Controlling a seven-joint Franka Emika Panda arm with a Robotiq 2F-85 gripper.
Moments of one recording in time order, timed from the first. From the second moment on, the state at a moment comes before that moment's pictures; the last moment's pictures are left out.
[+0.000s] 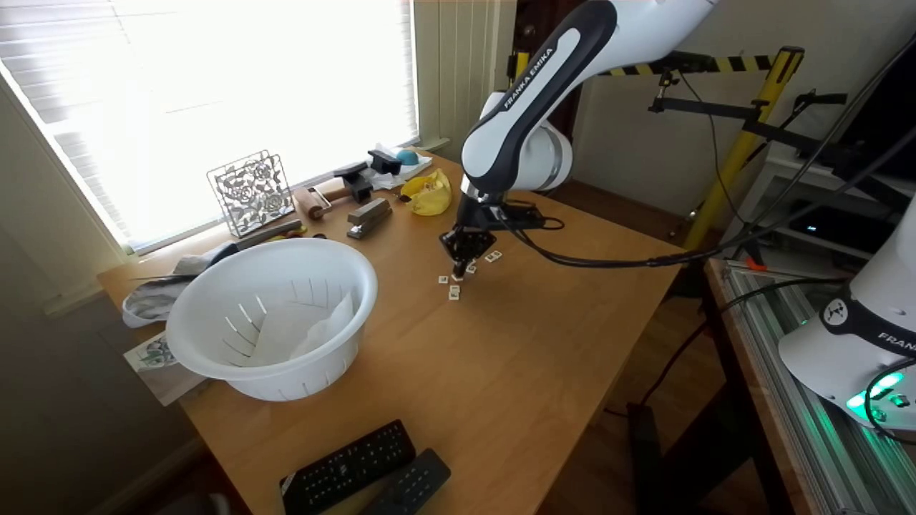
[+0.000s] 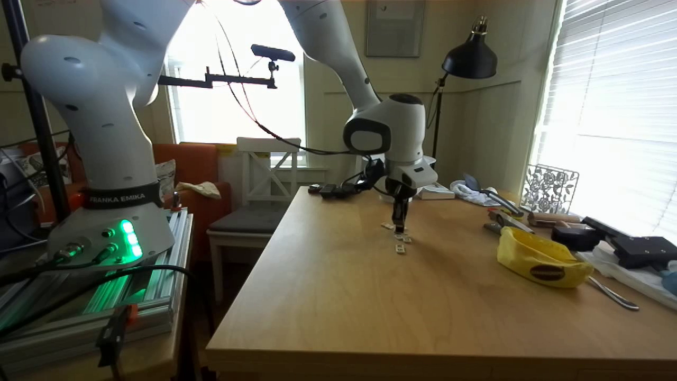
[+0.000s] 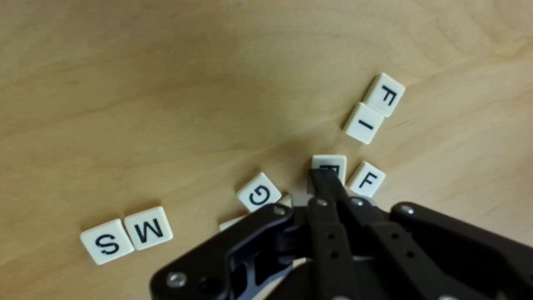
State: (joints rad) arm -0.23 0.62 0.05 -2.03 0.55 2.77 0.07
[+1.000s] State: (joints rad) arm -0.25 0.65 0.05 -1.96 0.59 2.63 0.17
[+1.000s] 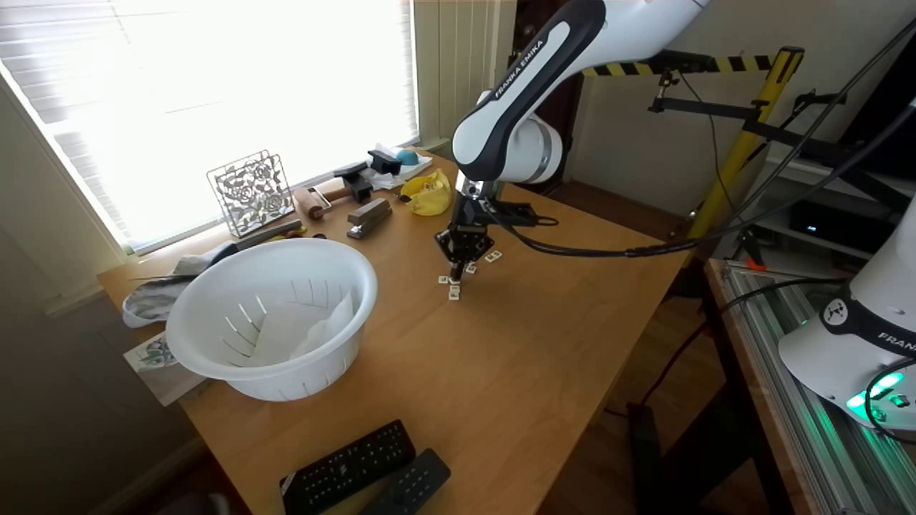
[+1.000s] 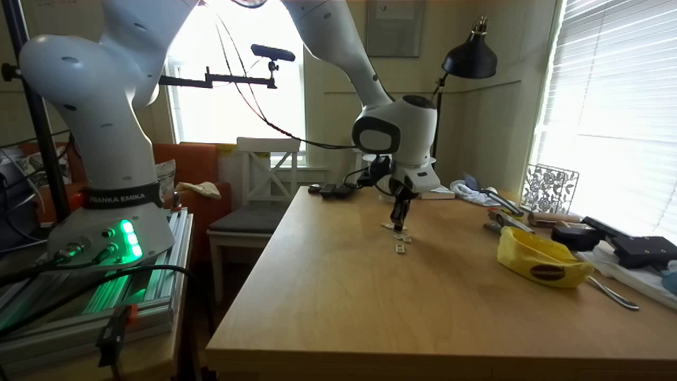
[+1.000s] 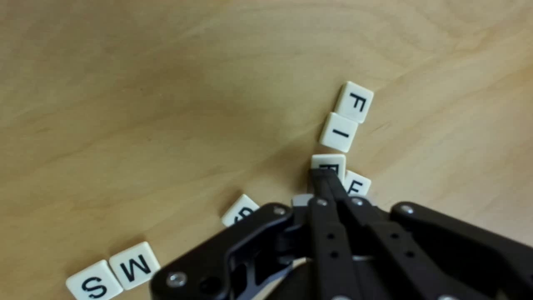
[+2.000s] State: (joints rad) arm -0.25 0.65 0.03 -1.94 0.59 2.58 0.27
